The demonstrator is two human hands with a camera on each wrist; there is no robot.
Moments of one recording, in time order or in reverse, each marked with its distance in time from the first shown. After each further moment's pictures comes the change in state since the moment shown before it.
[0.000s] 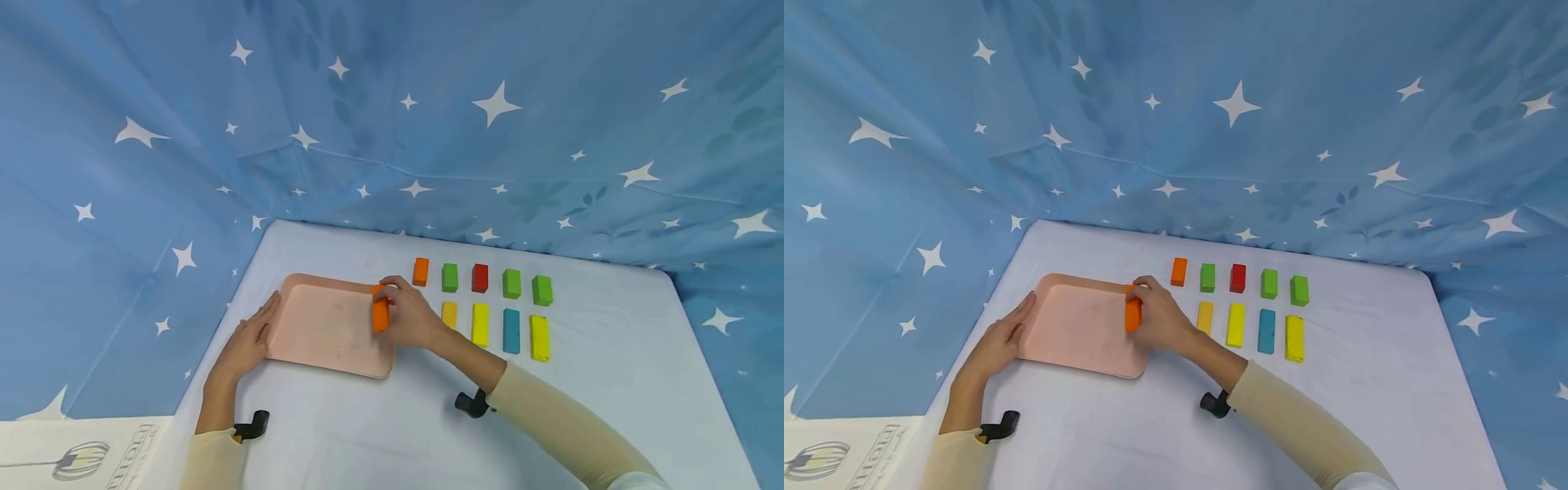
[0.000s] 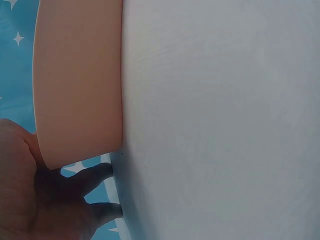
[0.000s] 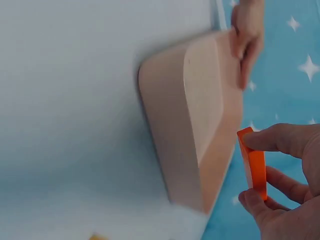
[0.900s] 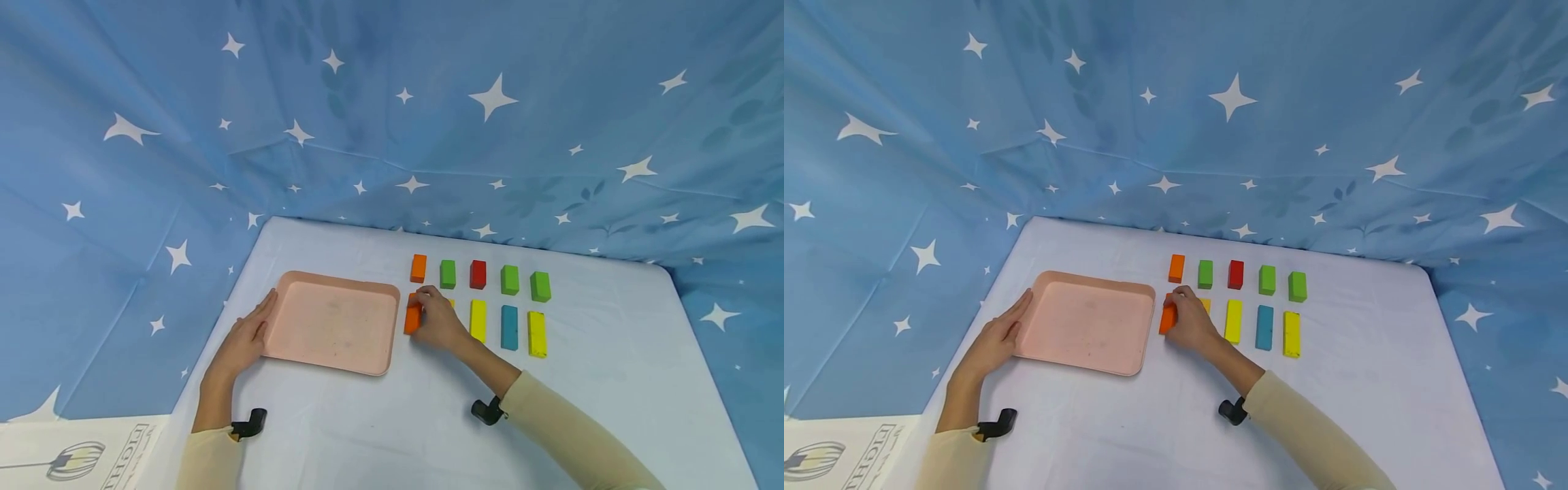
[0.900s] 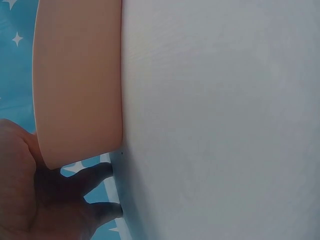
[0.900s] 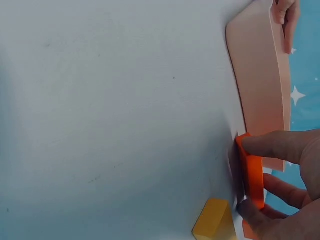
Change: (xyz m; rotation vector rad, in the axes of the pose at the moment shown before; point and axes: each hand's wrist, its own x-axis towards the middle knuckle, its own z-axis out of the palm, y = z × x) left_hand 0.001 -0.004 0.003 -0.001 0.026 0.032; right_hand -0.019 0.068 0.007 -0.036 0.049 0.225
